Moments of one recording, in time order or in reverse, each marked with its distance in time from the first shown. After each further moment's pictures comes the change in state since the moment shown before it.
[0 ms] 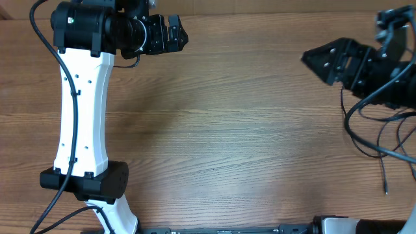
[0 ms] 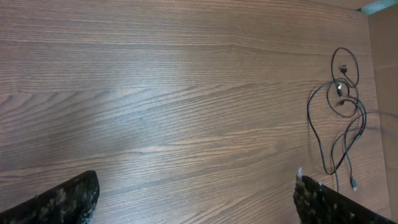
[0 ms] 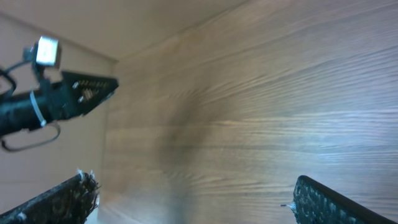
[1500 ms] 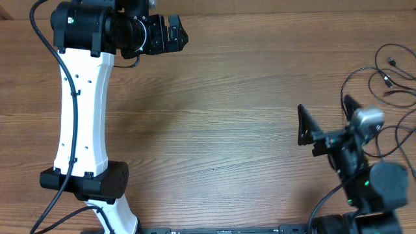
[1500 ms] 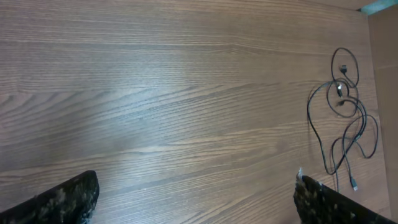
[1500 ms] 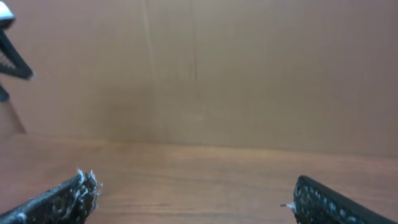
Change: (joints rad) left arm 0.000 0.000 0.000 0.000 0.000 0.000; right arm 0.158 -1.014 -1.619 1.414 0.476 -0.284
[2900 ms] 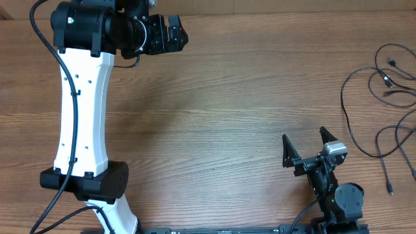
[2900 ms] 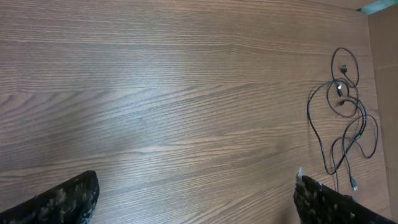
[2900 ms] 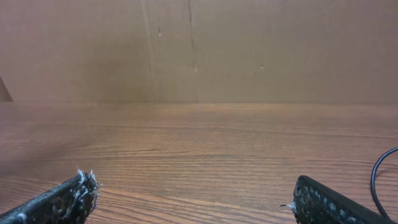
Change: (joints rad) left arm 0.000 0.000 0.000 0.000 0.000 0.000; right arm -0.006 -0.473 -0.666 0.200 0.003 0.000
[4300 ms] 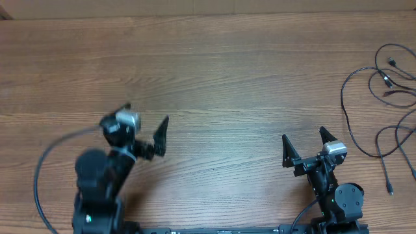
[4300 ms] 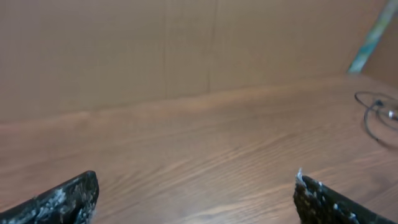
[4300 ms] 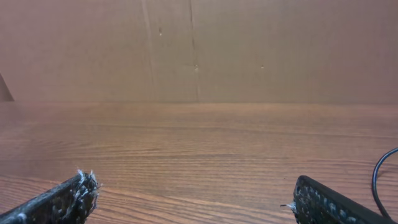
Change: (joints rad) left arm 0.088 -1.357 -1.965 1.421 -0.066 0.252; right arm 0.000 0.000 0.000 0.000 -0.003 0.000
